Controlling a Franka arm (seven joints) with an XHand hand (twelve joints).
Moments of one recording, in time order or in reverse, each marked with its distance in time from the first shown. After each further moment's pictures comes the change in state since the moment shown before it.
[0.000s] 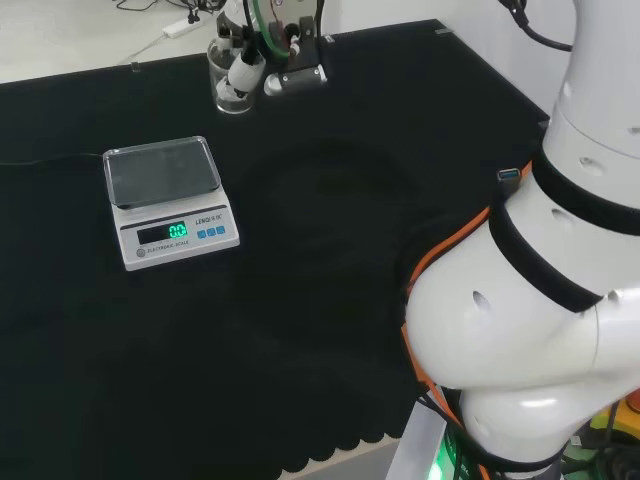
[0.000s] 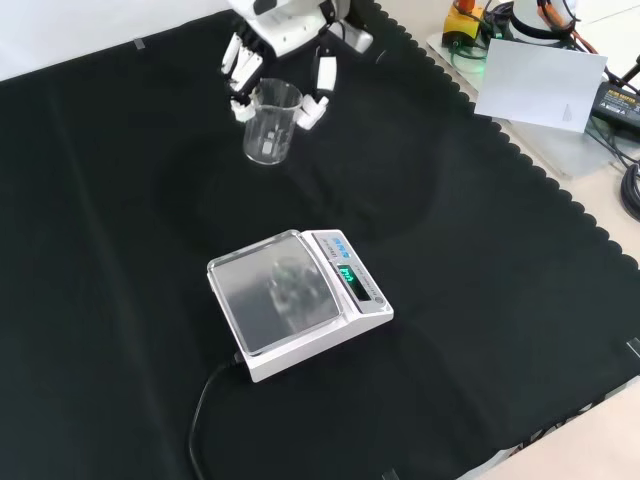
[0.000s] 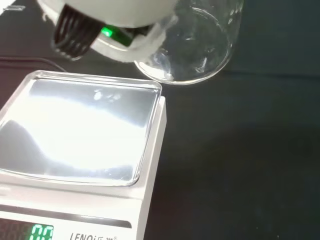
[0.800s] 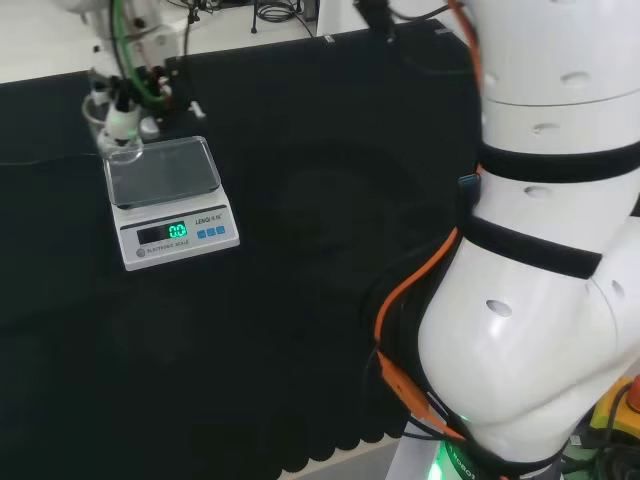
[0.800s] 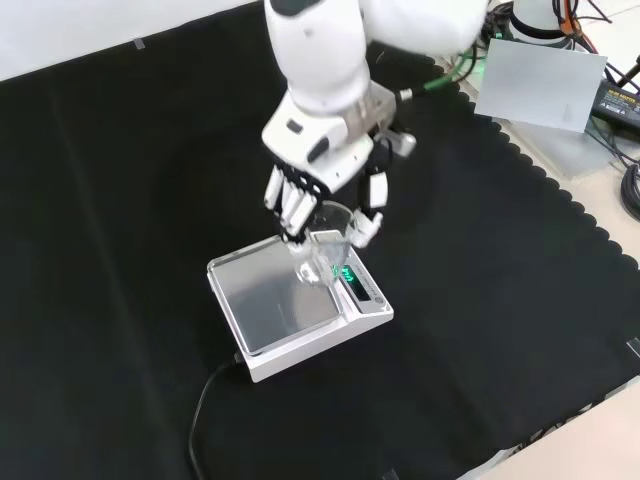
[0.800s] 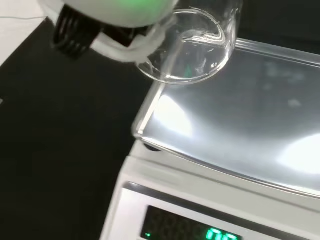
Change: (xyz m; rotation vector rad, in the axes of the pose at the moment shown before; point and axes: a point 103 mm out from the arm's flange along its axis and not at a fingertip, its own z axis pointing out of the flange) arm 0.175 0.049 0.049 0.089 -0.062 -0.181
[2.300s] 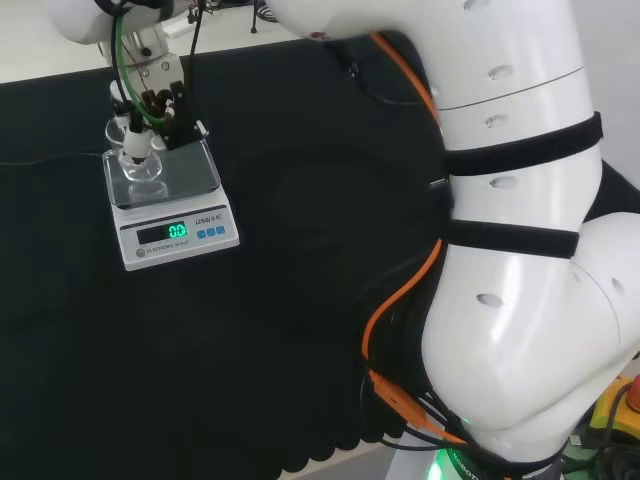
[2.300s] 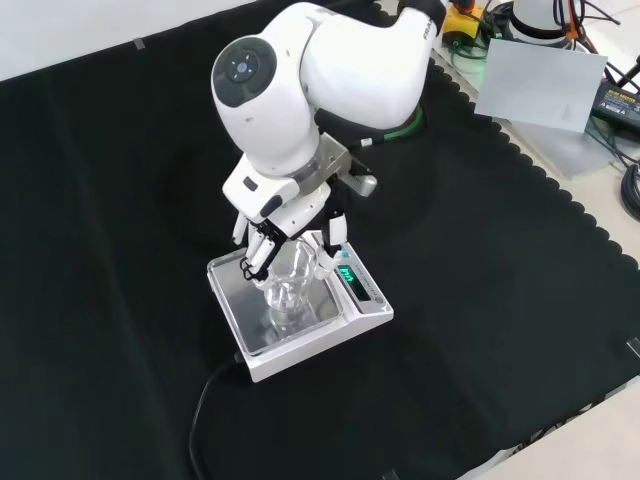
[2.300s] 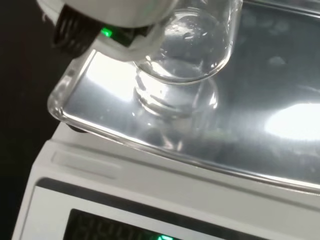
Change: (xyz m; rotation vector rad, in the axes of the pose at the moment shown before) arm -0.035 0.050 0.057 0.084 -0.017 0.073
